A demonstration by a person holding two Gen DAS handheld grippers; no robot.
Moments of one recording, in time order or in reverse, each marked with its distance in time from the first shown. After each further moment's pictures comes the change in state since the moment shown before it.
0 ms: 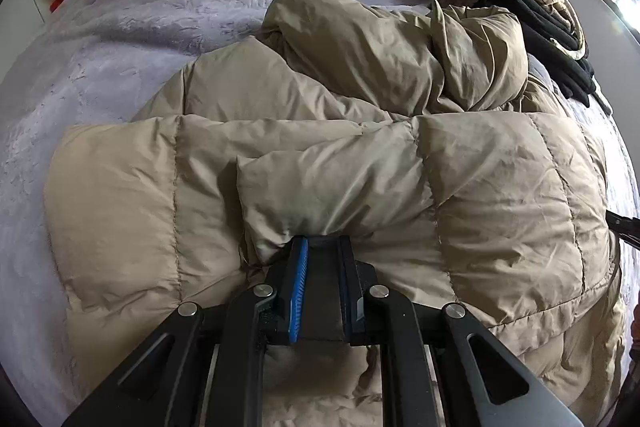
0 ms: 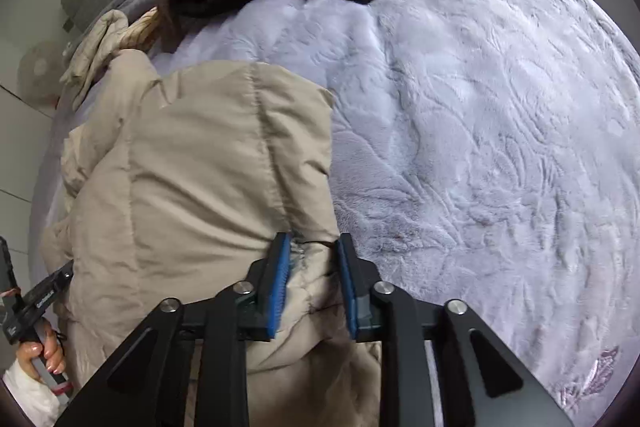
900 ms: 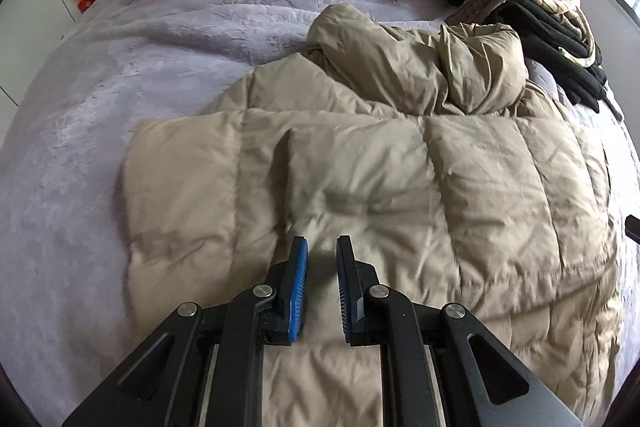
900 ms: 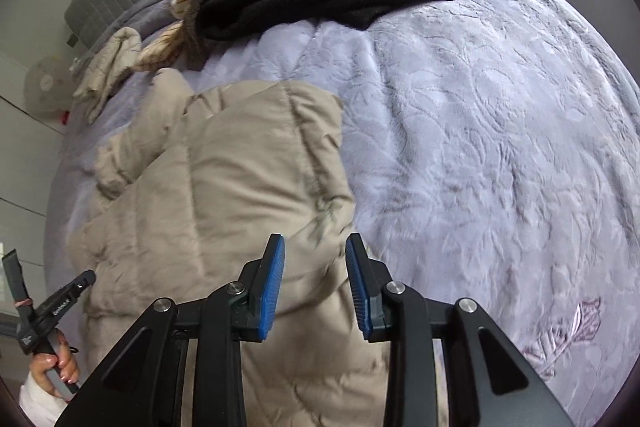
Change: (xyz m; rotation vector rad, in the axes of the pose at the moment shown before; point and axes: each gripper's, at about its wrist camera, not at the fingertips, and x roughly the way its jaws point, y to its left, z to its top) left arm -0.055 0.008 -0.016 -0.031 0.011 0.103; right arm -0.060 0.018 -0.012 0.036 -0.020 0.030
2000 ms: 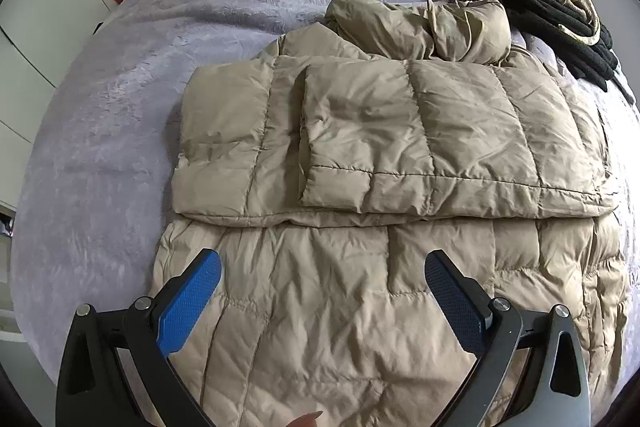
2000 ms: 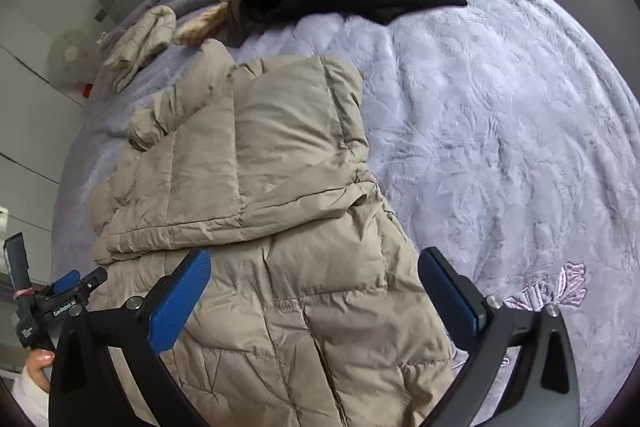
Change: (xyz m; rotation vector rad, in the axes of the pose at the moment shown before) left arm -0.050 -0.028 -0.063 -0.049 0.035 0.130; right arm -0.044 0.010 -0.050 -0.086 -0.003 0.037
